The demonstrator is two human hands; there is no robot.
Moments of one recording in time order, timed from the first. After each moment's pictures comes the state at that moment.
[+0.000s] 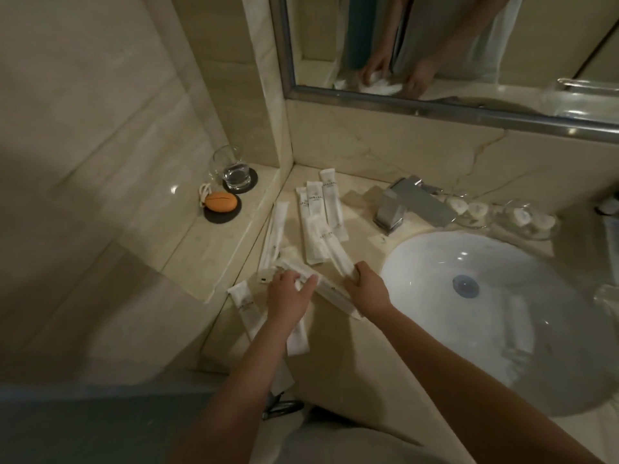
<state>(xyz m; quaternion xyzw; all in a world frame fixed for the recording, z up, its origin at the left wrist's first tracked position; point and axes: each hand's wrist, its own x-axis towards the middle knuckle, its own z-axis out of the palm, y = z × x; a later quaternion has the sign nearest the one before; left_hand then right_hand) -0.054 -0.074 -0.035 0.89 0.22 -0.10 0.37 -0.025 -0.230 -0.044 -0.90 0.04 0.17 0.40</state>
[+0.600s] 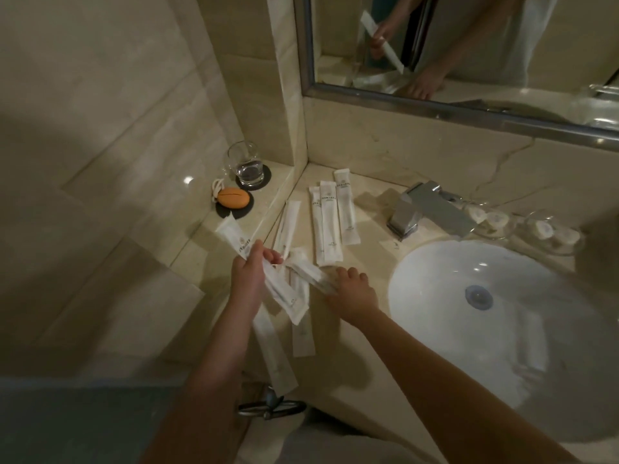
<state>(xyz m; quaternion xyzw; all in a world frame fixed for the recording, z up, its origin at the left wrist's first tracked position) -0.041 -0.019 0.011 0.63 0.34 0.07 0.70 -0.018 -0.195 -0.062 -0.96 -0.10 0.19 0.17</state>
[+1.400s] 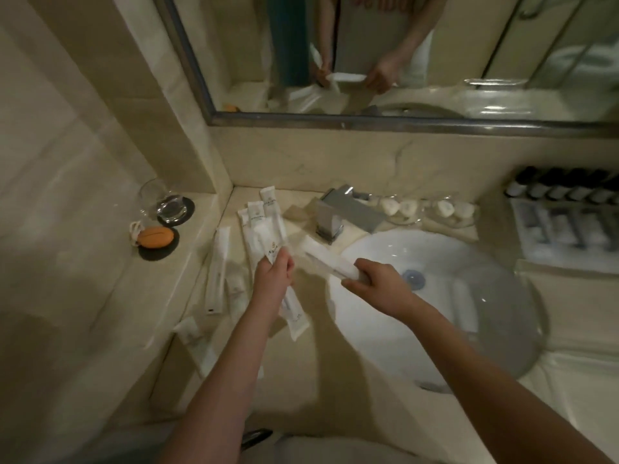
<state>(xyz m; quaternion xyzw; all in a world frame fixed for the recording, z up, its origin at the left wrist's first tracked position) -0.014 -0.154 0.032 0.74 0.19 -0.07 0.65 -0.030 -0.349 0.025 -0.92 -0.05 0.13 0.36</state>
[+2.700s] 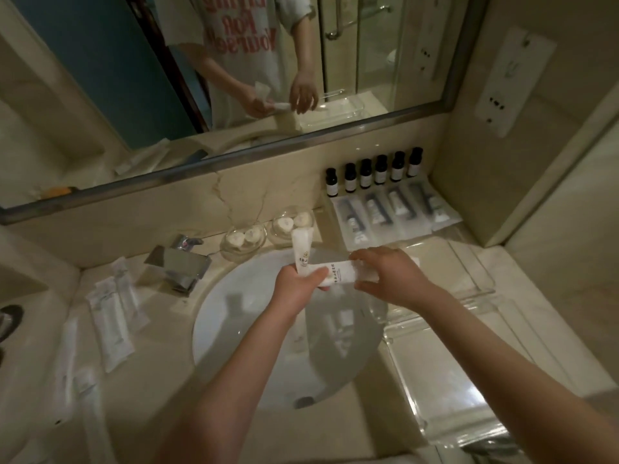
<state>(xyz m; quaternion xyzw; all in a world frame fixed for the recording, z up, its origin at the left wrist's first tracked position) -0.043 -0.473 0.042 0.79 0.02 -0.24 0.57 -0.106 -0.653 0.032 -0.98 0.00 0.00 0.19</state>
